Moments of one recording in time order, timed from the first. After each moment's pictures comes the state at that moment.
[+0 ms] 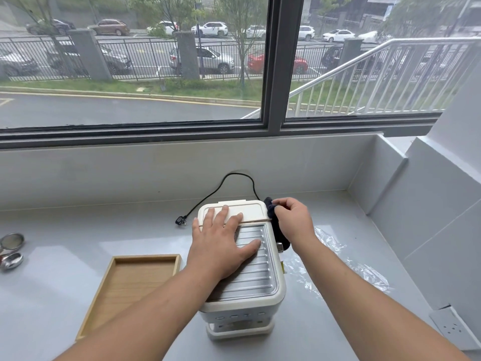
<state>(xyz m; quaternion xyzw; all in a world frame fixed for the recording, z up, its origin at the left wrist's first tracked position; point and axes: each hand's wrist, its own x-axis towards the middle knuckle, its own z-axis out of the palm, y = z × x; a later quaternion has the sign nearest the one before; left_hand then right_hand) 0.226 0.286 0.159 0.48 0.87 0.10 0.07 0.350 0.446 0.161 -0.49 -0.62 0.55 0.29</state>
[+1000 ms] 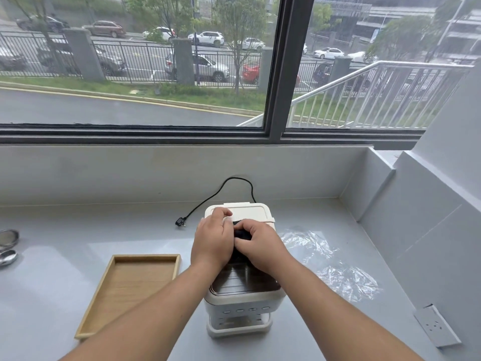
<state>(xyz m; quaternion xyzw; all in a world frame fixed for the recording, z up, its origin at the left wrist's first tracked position) 0.217 0.267 0.174 0.34 0.80 0.47 0.15 0.336 0.344 0.192 -0.32 -0.81 0.46 0.17</state>
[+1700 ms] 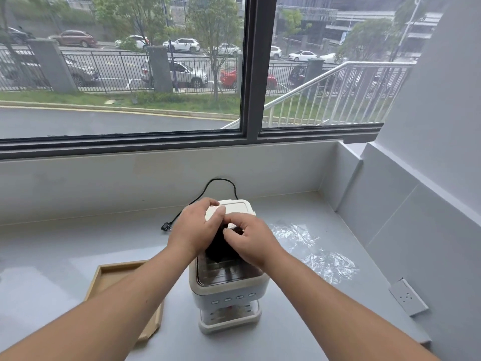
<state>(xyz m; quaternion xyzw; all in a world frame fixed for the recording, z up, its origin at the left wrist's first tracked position) 0.205 0.258 0.214 0.45 0.80 0.37 0.13 0.367 0.324 0.224 -0.26 -0.83 0.43 0.23</state>
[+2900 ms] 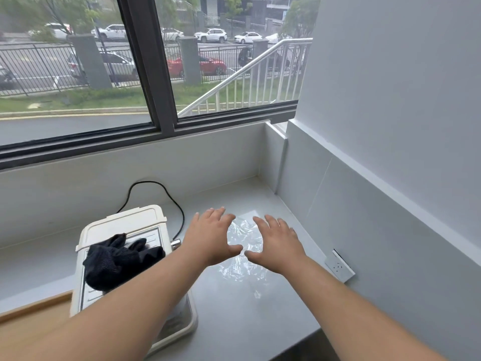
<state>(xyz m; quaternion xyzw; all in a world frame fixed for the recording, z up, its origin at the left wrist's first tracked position) 0.385 0.406 0.165 0.68 0.73 0.00 0.07 0.579 0.462 0.130 -0.53 -0.84 0.14 -0.01</state>
